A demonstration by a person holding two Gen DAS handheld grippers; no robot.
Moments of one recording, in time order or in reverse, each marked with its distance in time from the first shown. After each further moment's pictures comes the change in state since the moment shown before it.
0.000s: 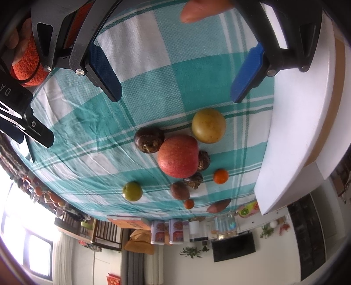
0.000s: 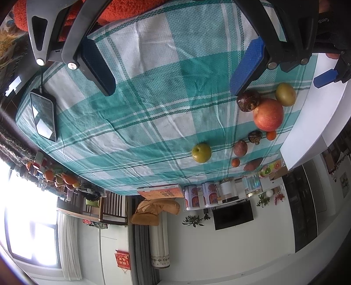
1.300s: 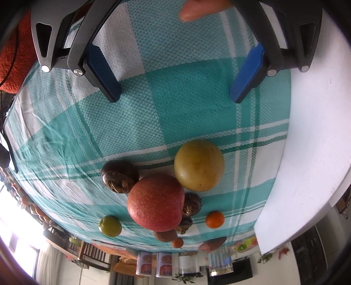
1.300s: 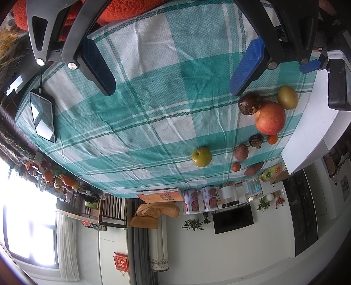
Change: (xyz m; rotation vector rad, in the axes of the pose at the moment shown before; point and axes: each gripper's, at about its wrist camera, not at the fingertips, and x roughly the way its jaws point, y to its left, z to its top) left arm 0.052 0.019 -0.020 -0.044 0.168 0.011; right arm 0.002 0.001 -0.002 -0.002 0.007 0.000
